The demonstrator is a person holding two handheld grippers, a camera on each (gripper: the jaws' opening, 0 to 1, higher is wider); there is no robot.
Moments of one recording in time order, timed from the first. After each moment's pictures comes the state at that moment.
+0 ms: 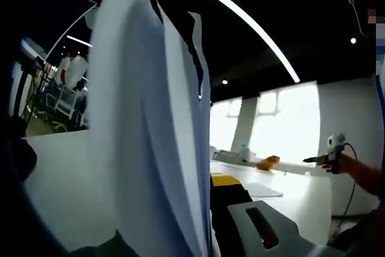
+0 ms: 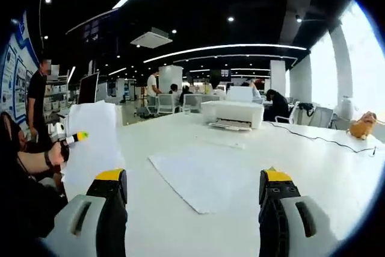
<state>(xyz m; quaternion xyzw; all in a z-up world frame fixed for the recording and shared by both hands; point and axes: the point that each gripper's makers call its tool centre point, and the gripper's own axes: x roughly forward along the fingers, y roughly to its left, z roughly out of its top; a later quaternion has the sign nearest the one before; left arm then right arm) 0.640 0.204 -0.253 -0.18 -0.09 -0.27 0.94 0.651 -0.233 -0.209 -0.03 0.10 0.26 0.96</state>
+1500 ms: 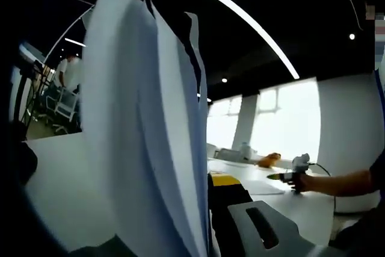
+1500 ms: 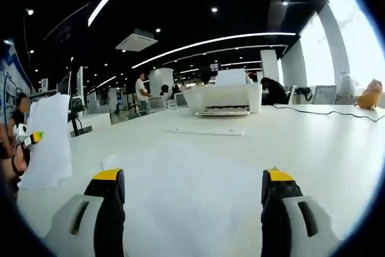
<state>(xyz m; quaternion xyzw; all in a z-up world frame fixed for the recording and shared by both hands) 0.641 0.204 -0.255 -0.17 -0.09 -0.27 0.94 0.796 -0.214 -0.306 0.04 0.09 0.23 0.97</state>
